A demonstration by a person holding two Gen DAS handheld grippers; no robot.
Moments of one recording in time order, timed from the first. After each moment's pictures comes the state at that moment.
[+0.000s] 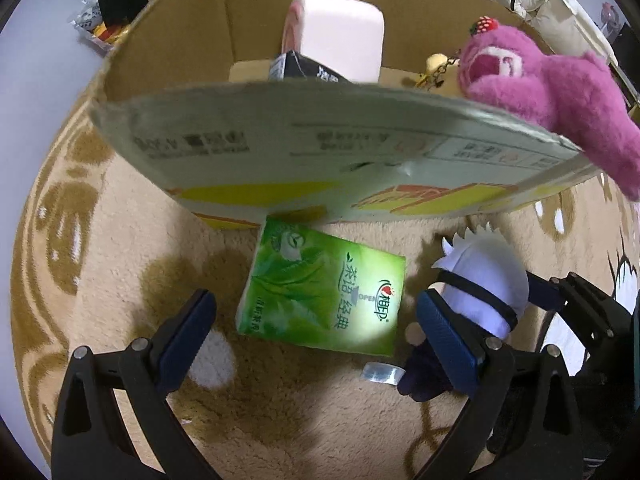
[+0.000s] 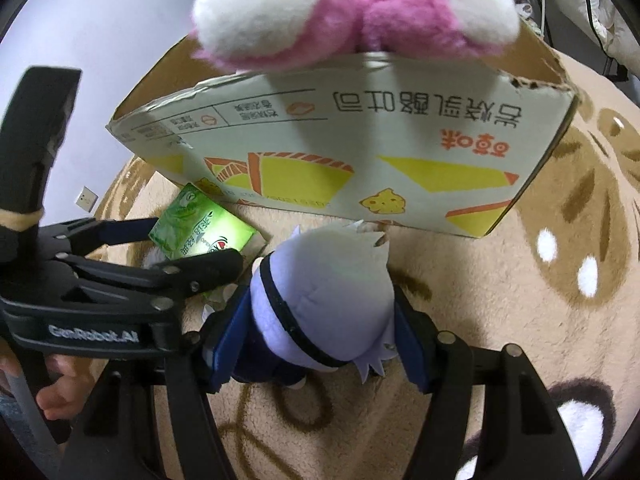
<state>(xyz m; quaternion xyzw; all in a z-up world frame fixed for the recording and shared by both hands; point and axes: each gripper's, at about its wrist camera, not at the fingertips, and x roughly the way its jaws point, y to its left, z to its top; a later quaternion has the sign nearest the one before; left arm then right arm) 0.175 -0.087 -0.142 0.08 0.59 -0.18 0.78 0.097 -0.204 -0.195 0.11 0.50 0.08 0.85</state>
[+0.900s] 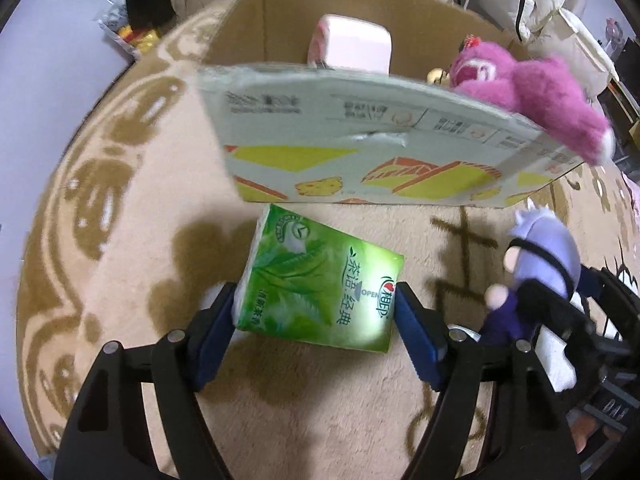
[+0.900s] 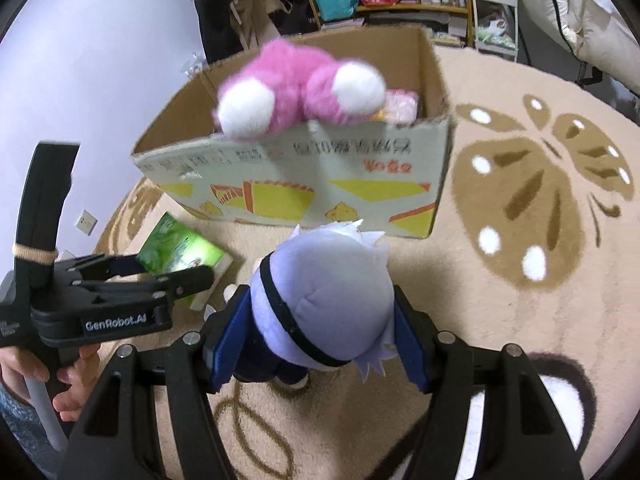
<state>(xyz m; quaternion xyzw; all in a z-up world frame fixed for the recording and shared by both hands) 0.146 -0.062 -0.127 0.06 0.56 -0.16 0.81 0.052 -0.253 -0.156 0.13 0.45 0.05 0.88</state>
